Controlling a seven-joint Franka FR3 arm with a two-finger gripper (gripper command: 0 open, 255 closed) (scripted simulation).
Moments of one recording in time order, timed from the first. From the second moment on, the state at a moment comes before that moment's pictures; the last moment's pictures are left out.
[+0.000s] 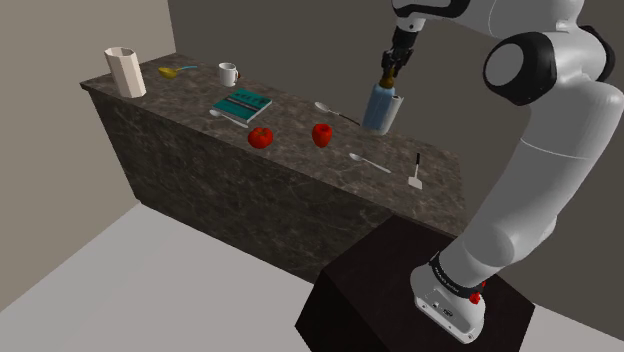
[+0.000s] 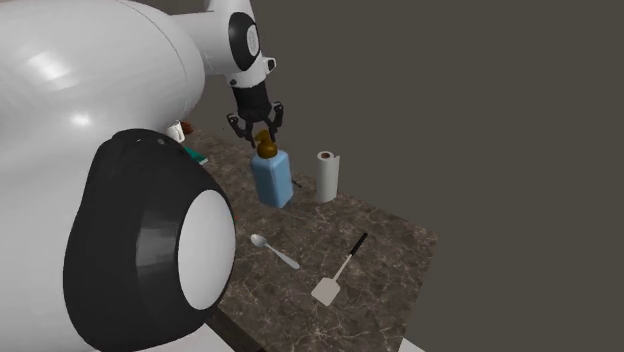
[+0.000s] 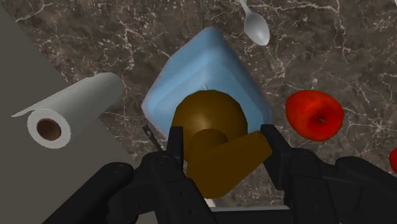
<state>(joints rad) -0.17 0.28 -0.33 -1.42 0.01 1.76 -0.41</state>
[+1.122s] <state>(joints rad) 0.07 0.26 -0.20 -1.44 -0.04 1.73 -0.04</state>
